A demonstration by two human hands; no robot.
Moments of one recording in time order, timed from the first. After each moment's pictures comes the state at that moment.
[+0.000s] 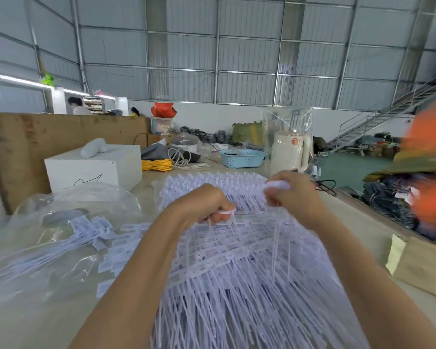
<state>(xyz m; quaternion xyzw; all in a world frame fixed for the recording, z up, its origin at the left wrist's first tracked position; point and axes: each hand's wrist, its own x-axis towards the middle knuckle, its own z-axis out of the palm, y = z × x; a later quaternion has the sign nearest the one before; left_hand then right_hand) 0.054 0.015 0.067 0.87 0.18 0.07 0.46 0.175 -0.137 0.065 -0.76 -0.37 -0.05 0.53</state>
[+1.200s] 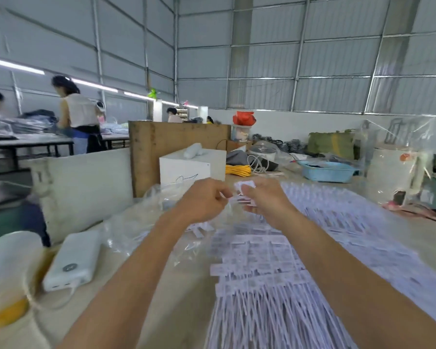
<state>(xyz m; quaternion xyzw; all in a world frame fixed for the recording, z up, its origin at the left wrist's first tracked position) -0.083 0.111 0.063 0.89 0.29 0.30 0.19 0.049 0.041 0.065 -0.65 -0.40 0.25 0.60</state>
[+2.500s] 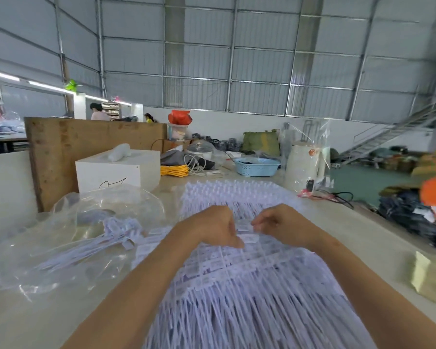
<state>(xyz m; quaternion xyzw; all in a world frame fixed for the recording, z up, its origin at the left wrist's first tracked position) 0.034 0.048 0.045 0.98 0.13 0.03 0.16 0.149 -0.098 0.043 -0.80 -0.52 0.03 0.29</state>
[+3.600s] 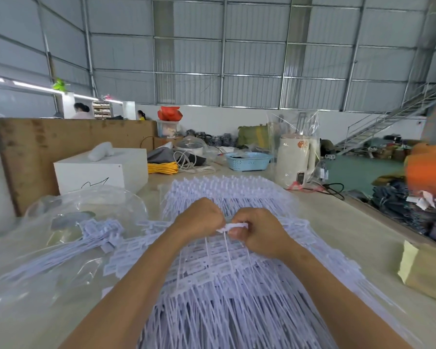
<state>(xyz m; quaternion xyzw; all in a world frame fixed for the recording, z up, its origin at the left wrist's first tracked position) 0.051 0.017 0.047 0.90 0.23 0.13 0.35 0.164 -0.094 0.009 -0.73 -0.59 -0.10 0.33</state>
